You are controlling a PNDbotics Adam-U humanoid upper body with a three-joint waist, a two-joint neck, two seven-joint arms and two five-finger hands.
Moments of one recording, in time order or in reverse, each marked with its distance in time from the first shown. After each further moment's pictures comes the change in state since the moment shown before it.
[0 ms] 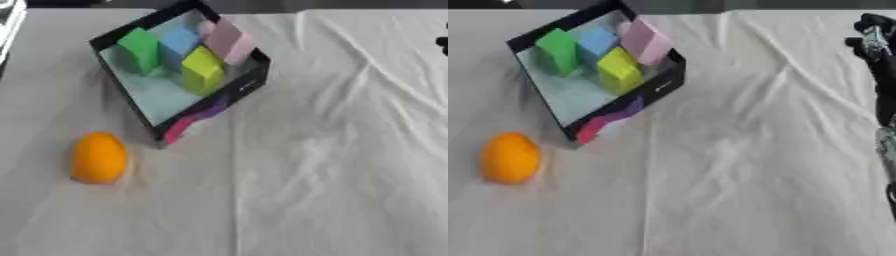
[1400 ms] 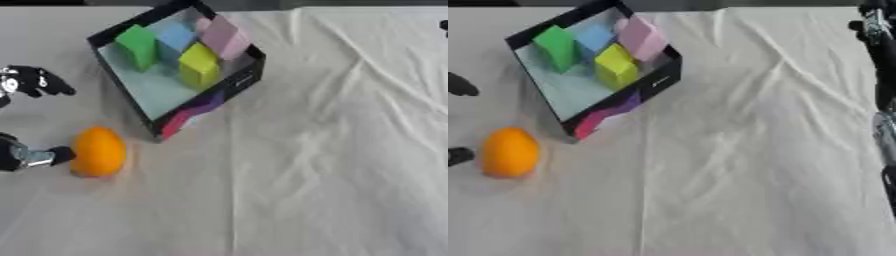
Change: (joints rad) left arm 0.600 0.302 0.005 -0.339 0.072 0.114 -0.193; right arm 0.015 -0.018 -0.023 -0.011 -0.005 -0.009 -0.026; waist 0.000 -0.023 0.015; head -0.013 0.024
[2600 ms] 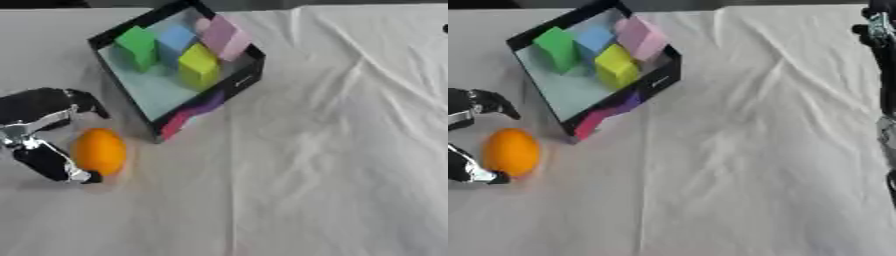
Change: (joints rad) left arm -0.156 -0.131 -0.185 0.156 -0.366 -0.007 -0.116; right arm 0.001 0.001 0.018 0.000 0.000 0.005 0.005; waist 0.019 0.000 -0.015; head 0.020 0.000
